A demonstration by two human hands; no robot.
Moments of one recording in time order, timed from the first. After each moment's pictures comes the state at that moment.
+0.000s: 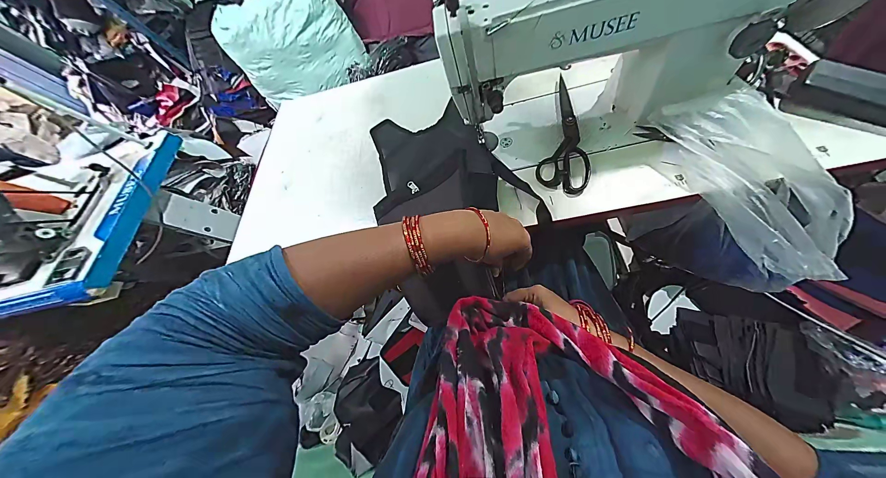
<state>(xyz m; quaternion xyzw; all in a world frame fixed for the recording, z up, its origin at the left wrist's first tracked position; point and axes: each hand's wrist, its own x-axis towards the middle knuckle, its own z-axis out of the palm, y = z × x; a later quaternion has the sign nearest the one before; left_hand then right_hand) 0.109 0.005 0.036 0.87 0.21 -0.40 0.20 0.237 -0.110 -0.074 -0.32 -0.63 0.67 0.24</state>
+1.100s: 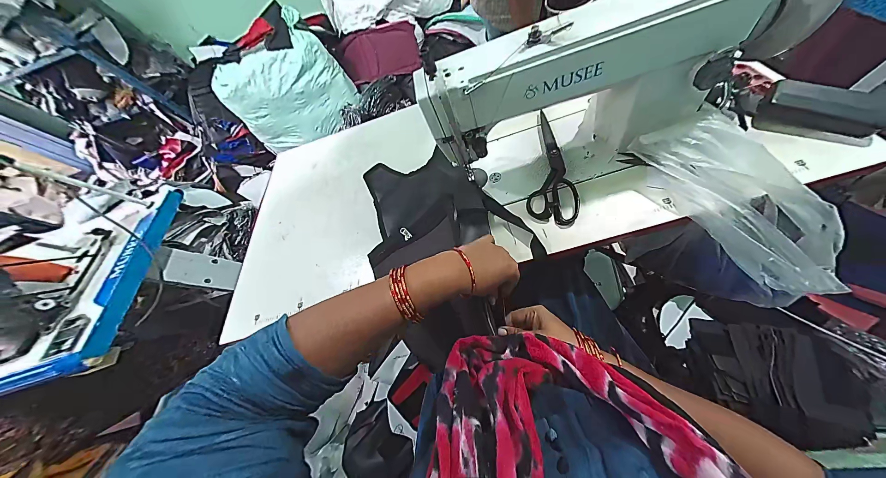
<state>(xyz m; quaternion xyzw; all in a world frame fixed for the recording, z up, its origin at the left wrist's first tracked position) 0.087 0.028 0.014 0.92 0.18 -0.30 0.19 0.229 -0.092 -0.088 -0.38 -0.51 0.72 0.28</state>
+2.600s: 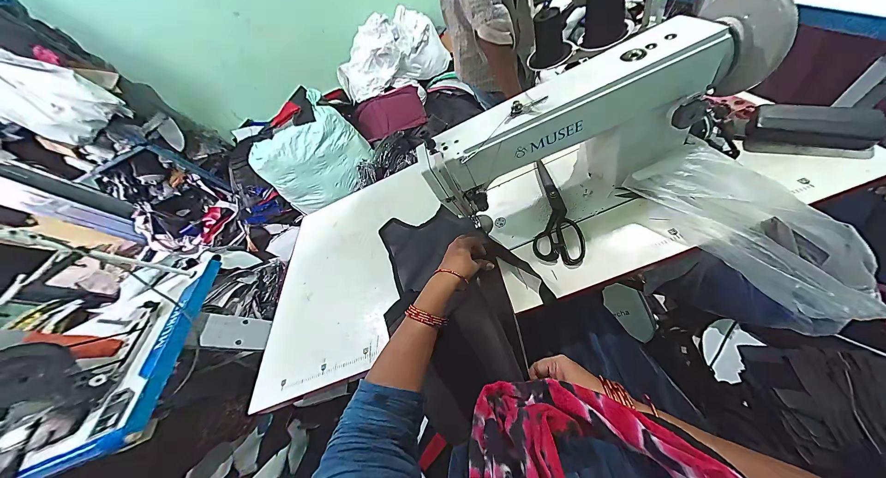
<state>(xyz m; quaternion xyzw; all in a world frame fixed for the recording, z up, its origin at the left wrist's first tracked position) 0.053 0.115 -0.019 0.75 0.61 -0.03 0.27 0.237 -0.088 -0.083 -0.40 -0.58 0.68 0.20</state>
